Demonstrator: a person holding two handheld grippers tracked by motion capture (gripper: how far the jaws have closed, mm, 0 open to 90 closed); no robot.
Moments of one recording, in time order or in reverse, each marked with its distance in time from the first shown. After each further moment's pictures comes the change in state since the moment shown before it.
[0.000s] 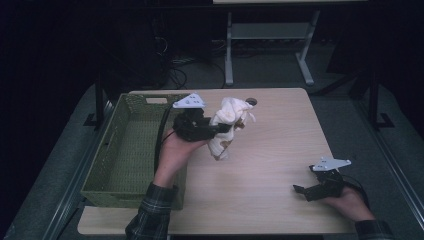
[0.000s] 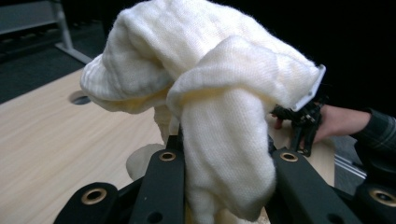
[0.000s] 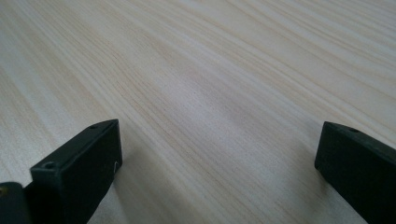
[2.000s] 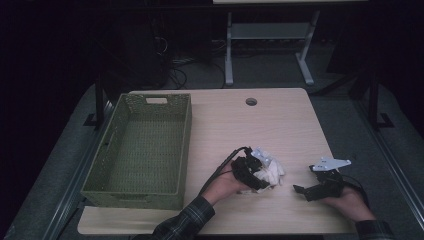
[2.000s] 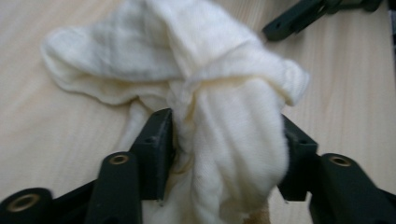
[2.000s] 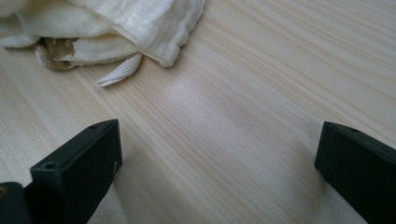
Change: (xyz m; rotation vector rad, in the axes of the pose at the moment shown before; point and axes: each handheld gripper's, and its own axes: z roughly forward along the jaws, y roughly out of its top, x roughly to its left) left arm -0.042 -0.097 0.167 0.435 -0.139 0.111; right arm 0.000 0.000 0.000 0.002 -0.001 -0.002
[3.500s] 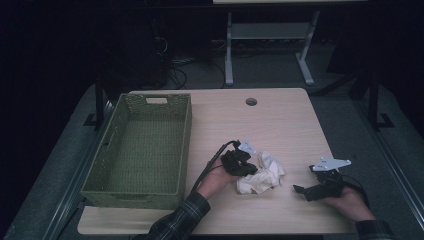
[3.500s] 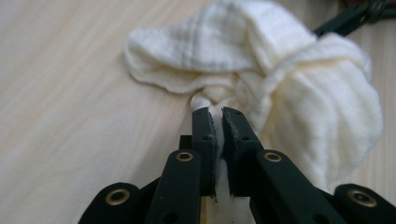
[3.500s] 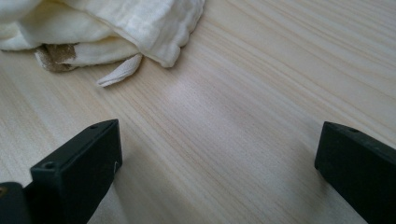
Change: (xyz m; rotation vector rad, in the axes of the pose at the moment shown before) left arm 0.026 -0.013 -0.017 -0.071 0.073 -0.020; right arm 0.000 0.000 0.000 -0.001 -0.001 0.002
